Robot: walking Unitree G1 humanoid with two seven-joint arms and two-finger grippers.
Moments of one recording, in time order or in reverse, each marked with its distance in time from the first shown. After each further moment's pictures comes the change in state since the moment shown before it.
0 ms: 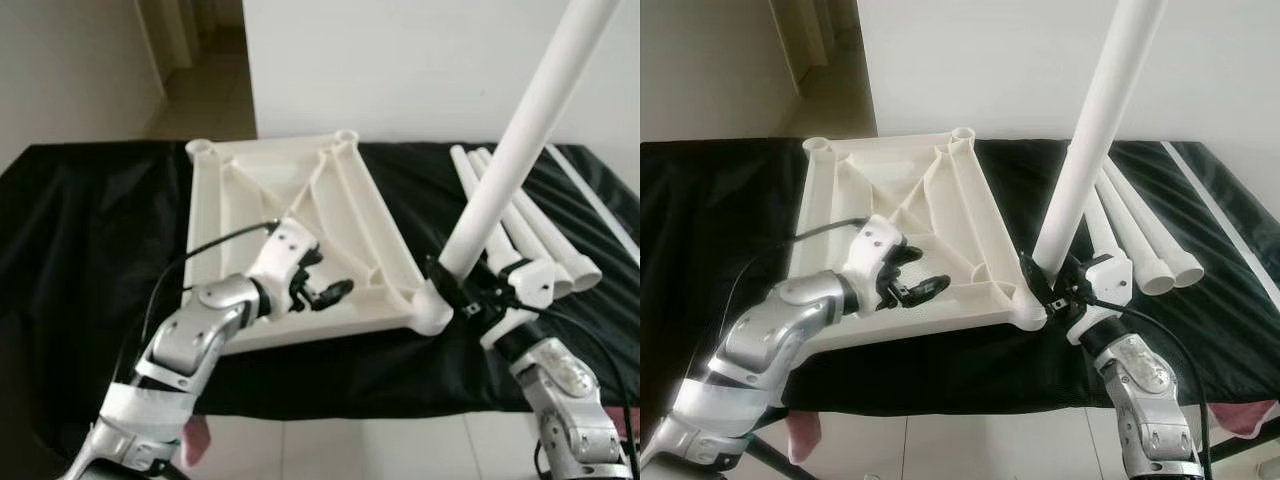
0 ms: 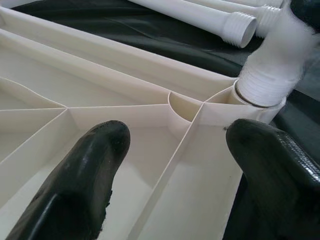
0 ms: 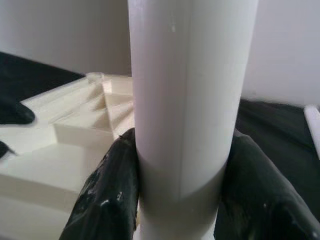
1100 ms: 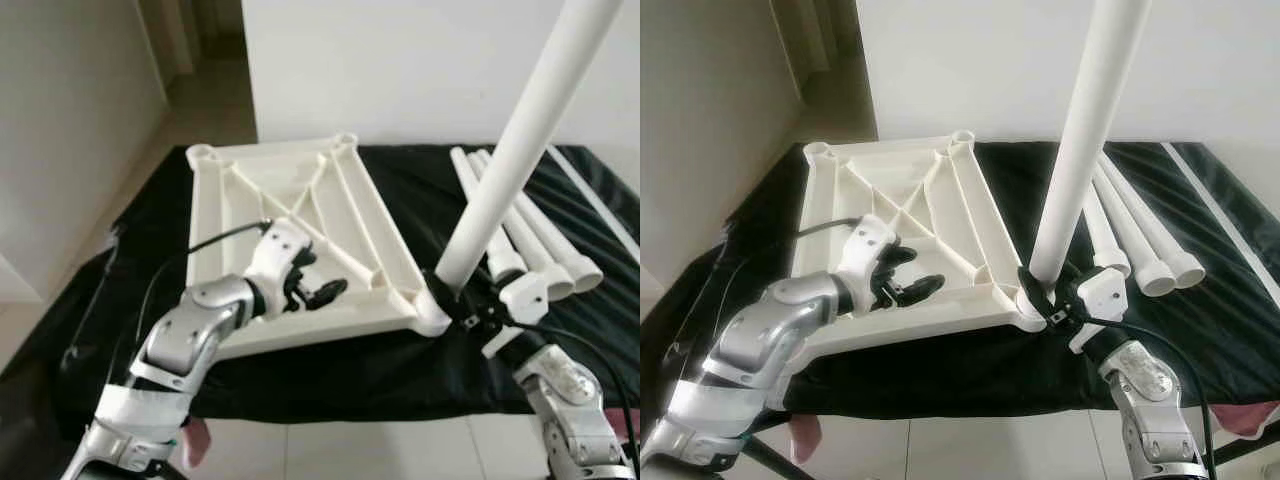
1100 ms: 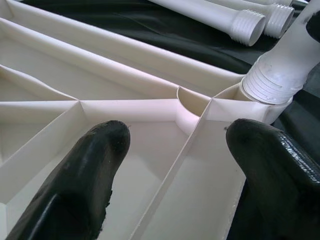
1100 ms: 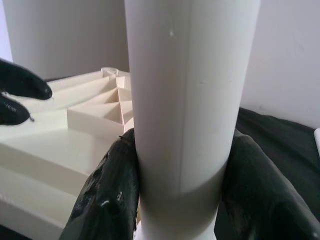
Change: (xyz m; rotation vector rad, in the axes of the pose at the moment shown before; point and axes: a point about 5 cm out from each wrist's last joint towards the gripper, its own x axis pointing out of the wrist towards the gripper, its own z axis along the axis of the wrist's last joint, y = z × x) left arm -0.004 0.004 -0.001 -0.027 0.013 0.018; right arm -0.005 0.002 -0.010 -0.080 0.015 0.123
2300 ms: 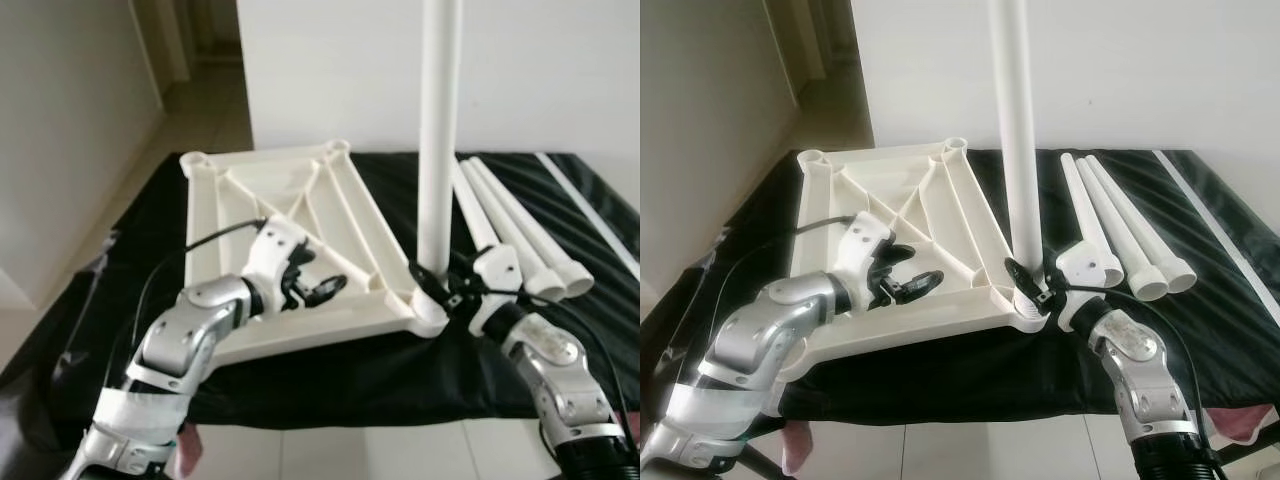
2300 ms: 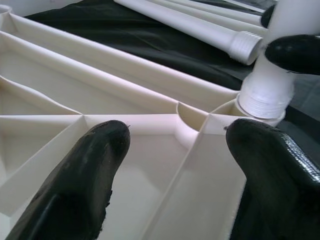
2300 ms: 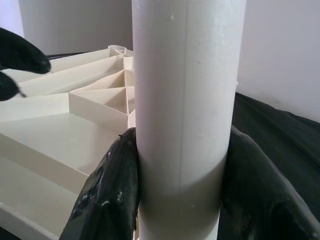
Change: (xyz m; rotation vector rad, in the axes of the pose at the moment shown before) left arm -0.004 0.001 0.006 -0.018 -0.033 0.007; right arm 0.025 -0.006 -0.003 -0.047 0.125 0.078
